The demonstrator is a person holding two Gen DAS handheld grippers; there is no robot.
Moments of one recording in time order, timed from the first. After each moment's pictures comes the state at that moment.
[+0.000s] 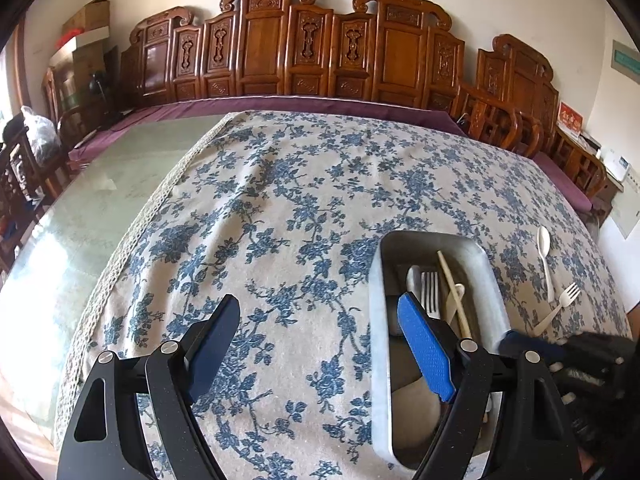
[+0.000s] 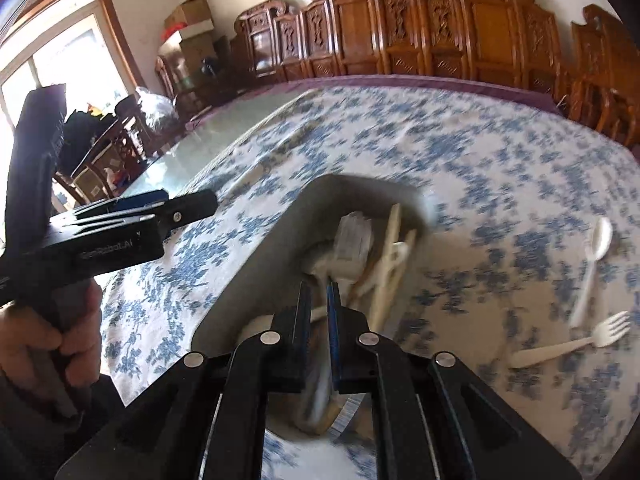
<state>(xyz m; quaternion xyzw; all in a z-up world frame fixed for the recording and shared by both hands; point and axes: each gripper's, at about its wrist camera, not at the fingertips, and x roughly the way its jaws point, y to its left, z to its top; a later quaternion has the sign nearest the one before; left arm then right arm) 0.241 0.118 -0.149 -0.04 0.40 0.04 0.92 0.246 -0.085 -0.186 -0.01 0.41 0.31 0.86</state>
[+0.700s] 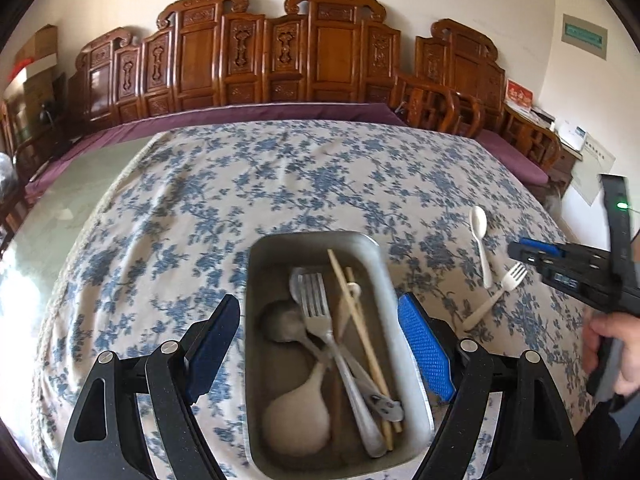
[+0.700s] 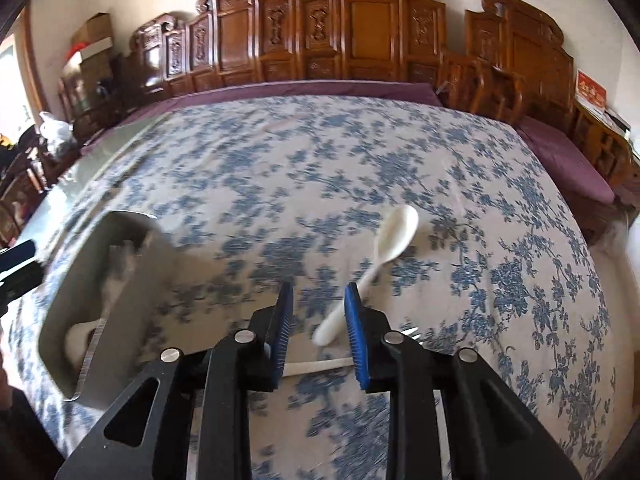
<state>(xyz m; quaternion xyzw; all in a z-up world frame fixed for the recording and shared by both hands) 0.247 0.032 -0.146 -0.02 0.39 -0.05 0.92 0.321 -0.243 -0.199 -0.03 0.43 0.13 0.90</state>
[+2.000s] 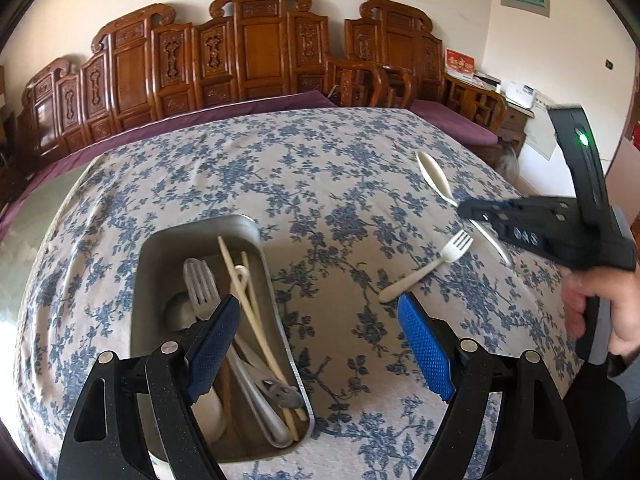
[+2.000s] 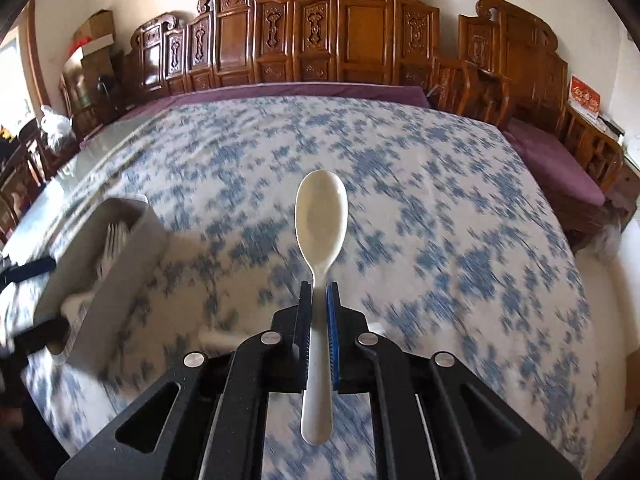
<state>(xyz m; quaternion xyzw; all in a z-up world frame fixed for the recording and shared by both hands) 0.223 -0.049 -0.156 0.03 0.39 -0.14 0.91 0.288 -0.278 -0.192 -0.04 0.42 0.12 0.90</state>
